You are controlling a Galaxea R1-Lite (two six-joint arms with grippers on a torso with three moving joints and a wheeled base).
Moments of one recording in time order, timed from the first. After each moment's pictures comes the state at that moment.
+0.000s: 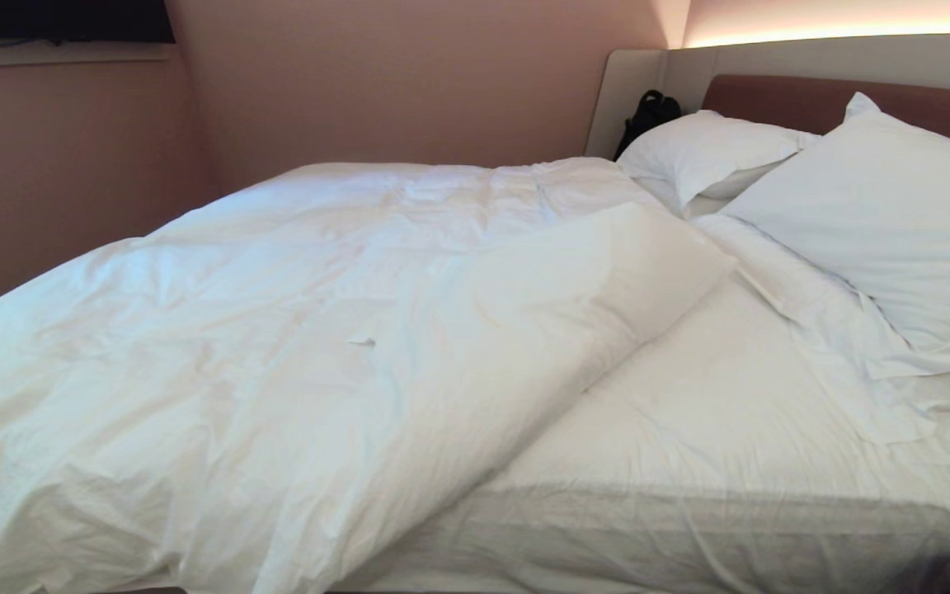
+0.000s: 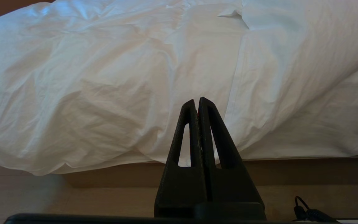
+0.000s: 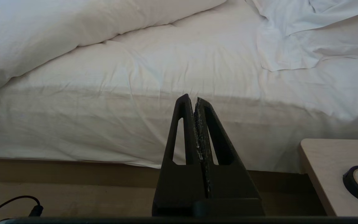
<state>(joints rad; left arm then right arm) 0.01 0.00 0.00 0.01 -0.03 0.07 0.00 0.00 0.00 0.00 0.01 -0.03</state>
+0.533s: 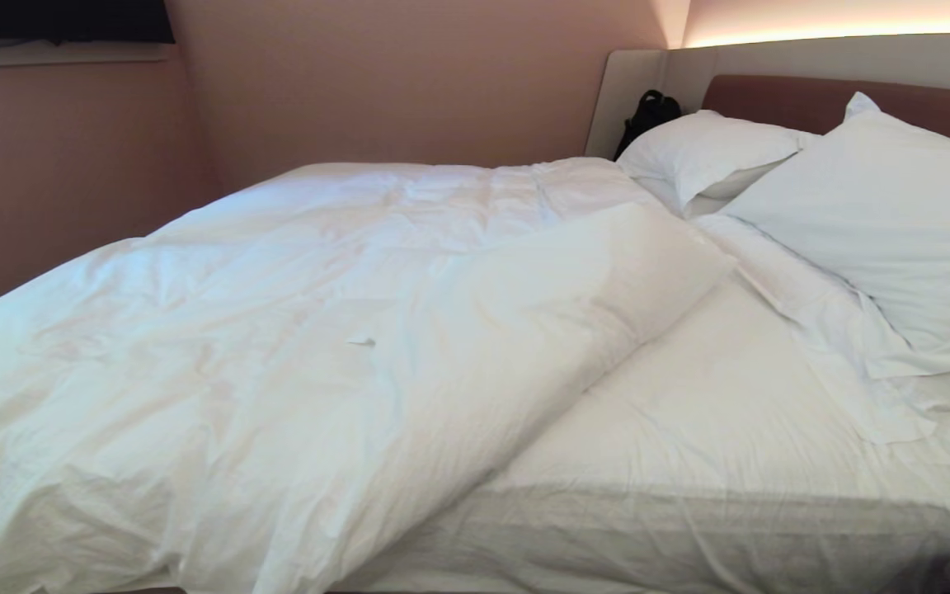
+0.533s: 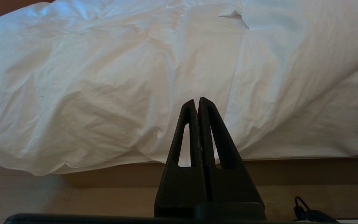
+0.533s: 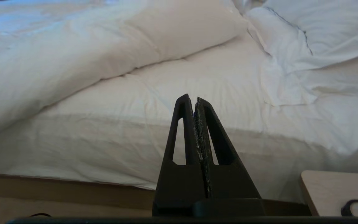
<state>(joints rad) 0.01 0.00 0.00 0.01 -0.03 0.07 0.00 0.02 -0.18 0.06 0.07 -0.02</state>
